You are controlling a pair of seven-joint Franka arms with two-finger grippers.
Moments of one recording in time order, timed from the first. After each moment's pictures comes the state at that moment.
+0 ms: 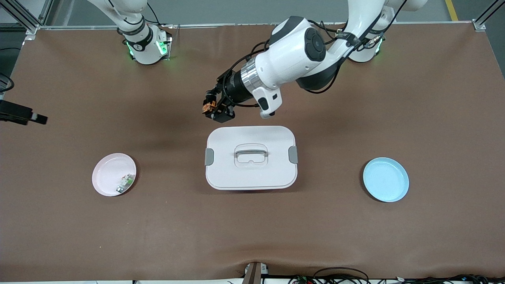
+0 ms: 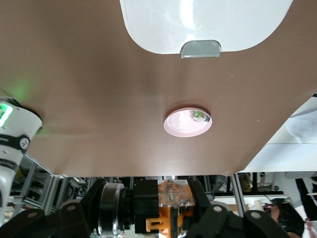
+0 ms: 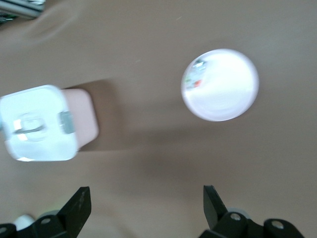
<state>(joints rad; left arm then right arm) -0.43 0.49 -0.48 -1.43 -0.51 2.45 -2.06 -0.32 0.17 0.05 -1.49 0.43 1.46 -0.11</state>
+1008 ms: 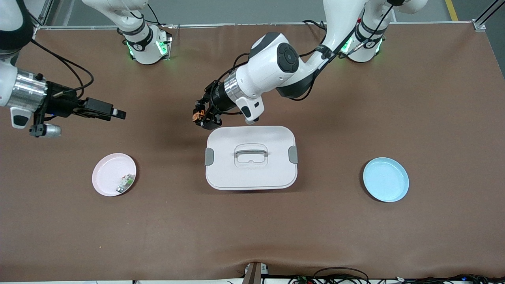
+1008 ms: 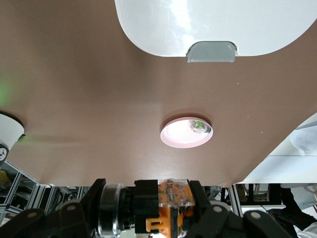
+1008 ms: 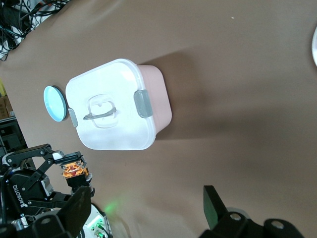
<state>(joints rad) -0.59 0.58 -0.36 -1.38 -0.51 2.53 -2.08 -0.06 0.01 0.08 -1.81 0.64 1.72 0.07</state>
